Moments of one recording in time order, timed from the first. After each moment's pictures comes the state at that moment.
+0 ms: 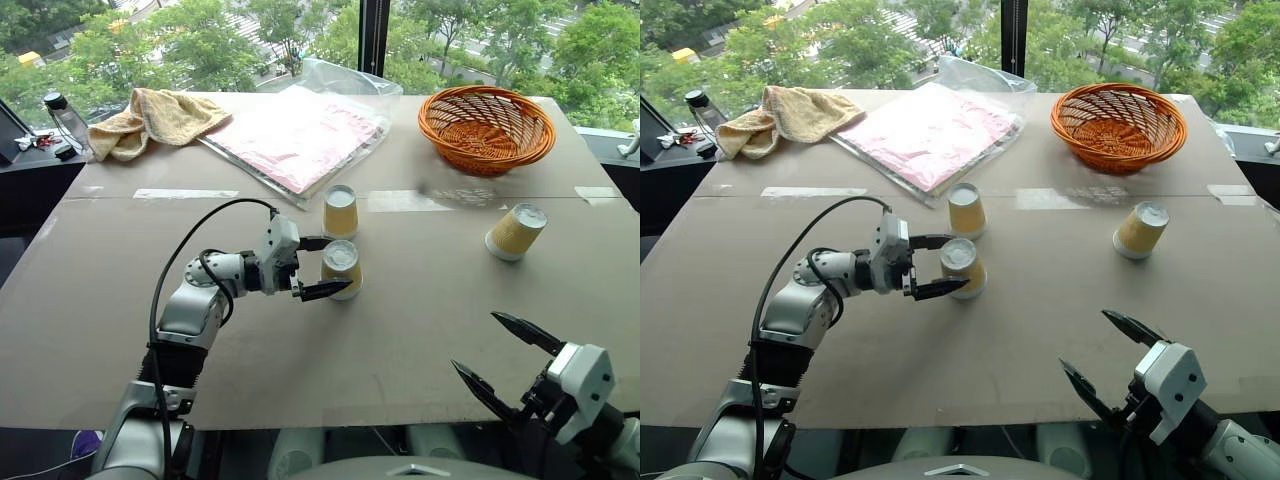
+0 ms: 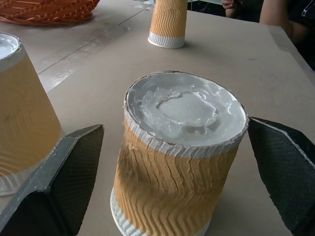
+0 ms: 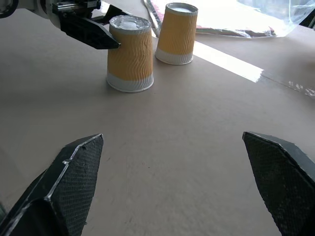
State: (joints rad) left arm -0.38 0.54 -0.08 0.11 -0.39 0.21 -1.18; right arm 0.73 -0.50 -0.21 -0.86 0.37 0.10 0.66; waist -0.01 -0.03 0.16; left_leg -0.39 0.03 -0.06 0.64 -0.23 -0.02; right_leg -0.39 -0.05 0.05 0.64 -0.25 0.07
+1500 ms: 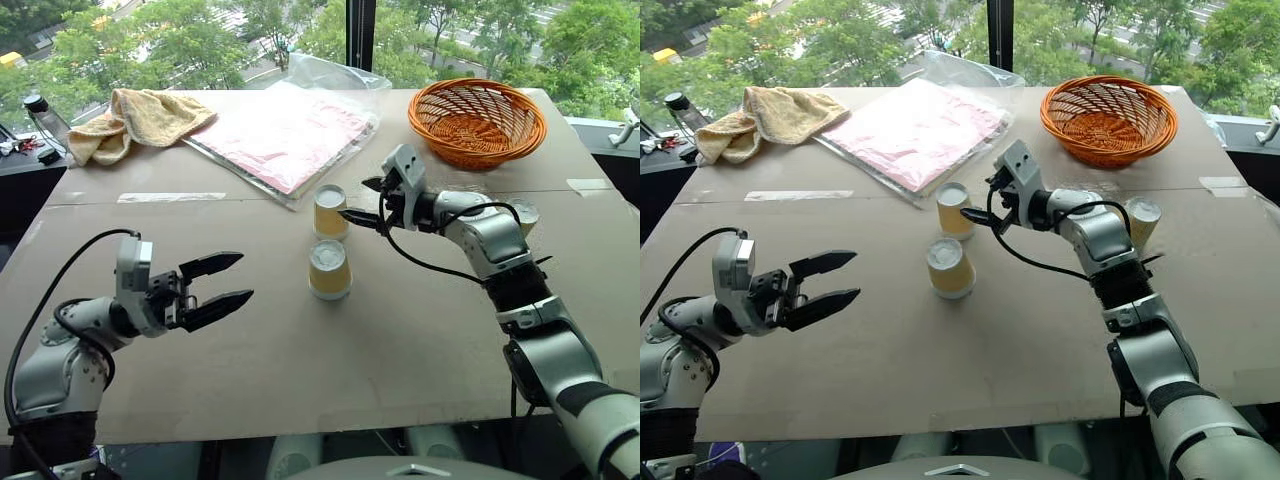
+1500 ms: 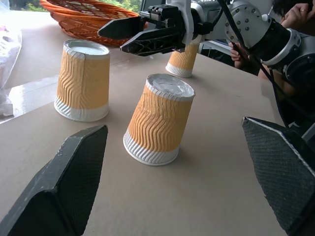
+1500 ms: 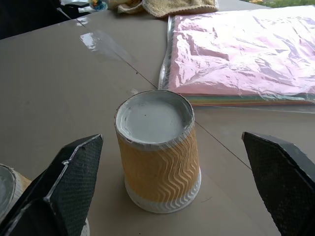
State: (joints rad) left arm 0.01 0.74 0.39 -0.02 -0.75 0.33 -1.36; right arm -0.91 -0.20 0.22 0.42 0.29 0.45 0.76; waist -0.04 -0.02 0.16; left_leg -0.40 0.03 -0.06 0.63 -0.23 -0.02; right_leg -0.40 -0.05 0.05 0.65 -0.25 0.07
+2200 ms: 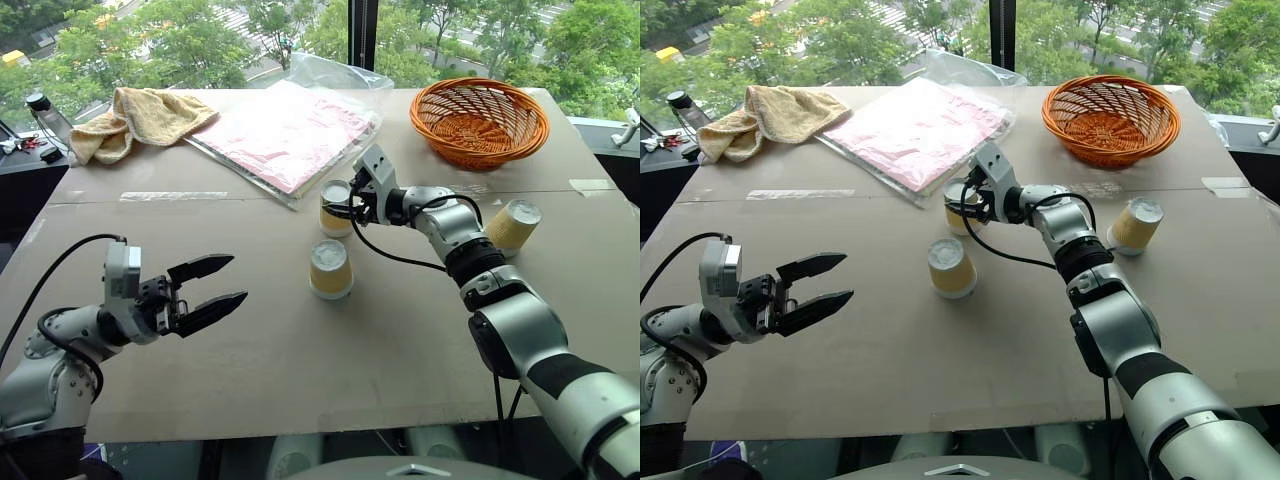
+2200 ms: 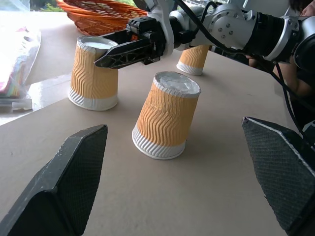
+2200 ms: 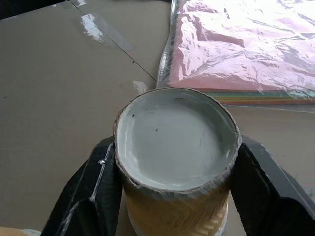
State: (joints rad) left arm 0.06 0.74 0.43 -0.09 -0.76 0.34 -1.32; right arm -1.06 -0.09 0.18 0.85 0.16 0.24 0.80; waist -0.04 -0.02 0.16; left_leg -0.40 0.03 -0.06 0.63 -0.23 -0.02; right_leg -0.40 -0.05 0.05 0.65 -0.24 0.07
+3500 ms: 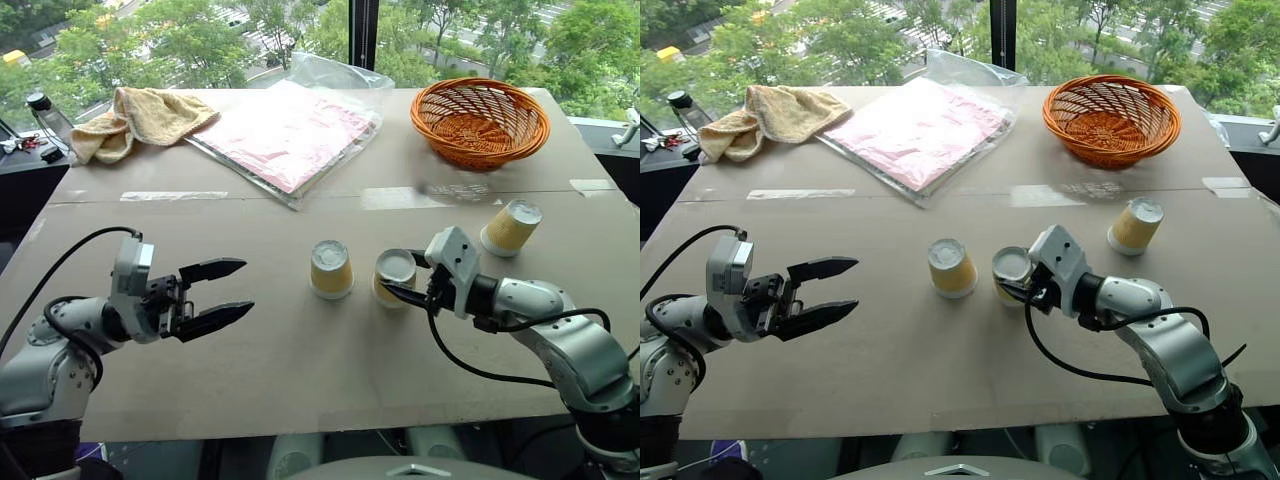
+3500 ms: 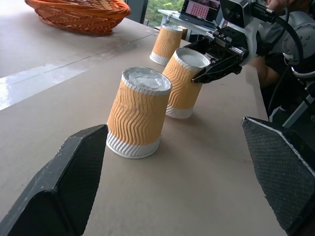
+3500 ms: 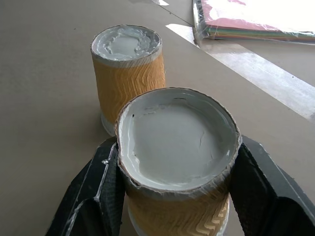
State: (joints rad) left arm 0.06 0.79 0.39 -0.11 -0.77 0.38 -1.38; right arm -0.24 -0.50 0.22 -0.60 0.34 0.76 0.59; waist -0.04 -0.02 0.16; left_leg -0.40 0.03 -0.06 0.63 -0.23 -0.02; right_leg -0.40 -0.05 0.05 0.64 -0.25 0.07
